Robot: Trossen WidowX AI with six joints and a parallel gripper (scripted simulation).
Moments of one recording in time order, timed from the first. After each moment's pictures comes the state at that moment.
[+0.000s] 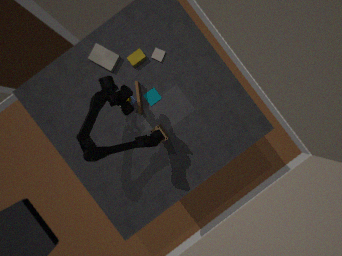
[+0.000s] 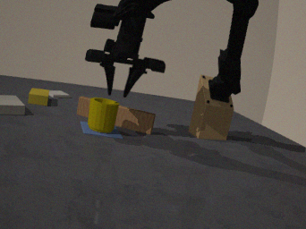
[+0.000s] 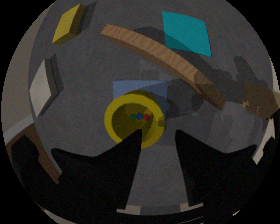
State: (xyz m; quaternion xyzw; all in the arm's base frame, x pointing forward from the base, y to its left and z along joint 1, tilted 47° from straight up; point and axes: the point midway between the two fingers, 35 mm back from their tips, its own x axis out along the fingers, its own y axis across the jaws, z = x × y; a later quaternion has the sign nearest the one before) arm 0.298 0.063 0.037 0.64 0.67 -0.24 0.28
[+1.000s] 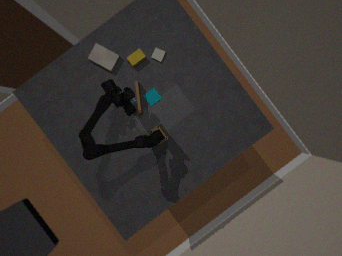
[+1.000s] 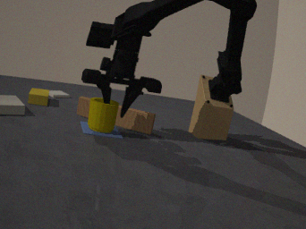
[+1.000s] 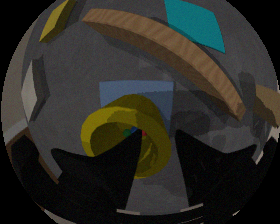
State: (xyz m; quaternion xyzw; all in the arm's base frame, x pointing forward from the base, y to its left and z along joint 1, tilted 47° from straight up) arm 0.296 0.099 0.004 0.64 0.68 -0.24 0.28
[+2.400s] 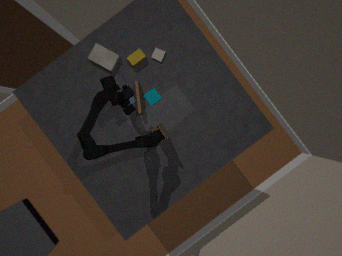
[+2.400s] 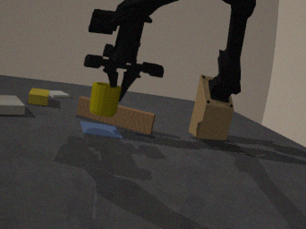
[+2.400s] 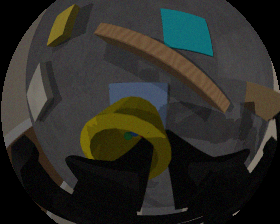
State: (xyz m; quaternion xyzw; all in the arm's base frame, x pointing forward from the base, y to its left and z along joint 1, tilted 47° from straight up) arm 0.298 0.070 0.025 0.64 0.68 -0.24 0.27
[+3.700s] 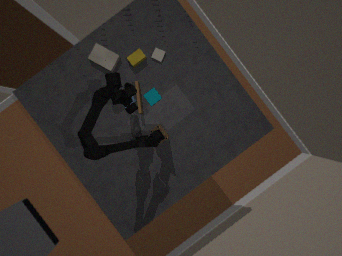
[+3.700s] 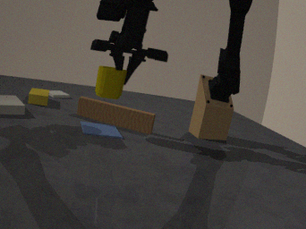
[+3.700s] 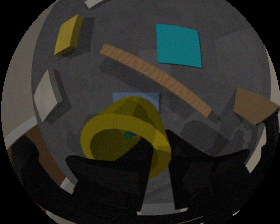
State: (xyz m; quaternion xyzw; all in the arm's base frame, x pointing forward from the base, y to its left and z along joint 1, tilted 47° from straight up) arm 0.290 0.025 0.035 0.64 0.67 -0.24 0.28
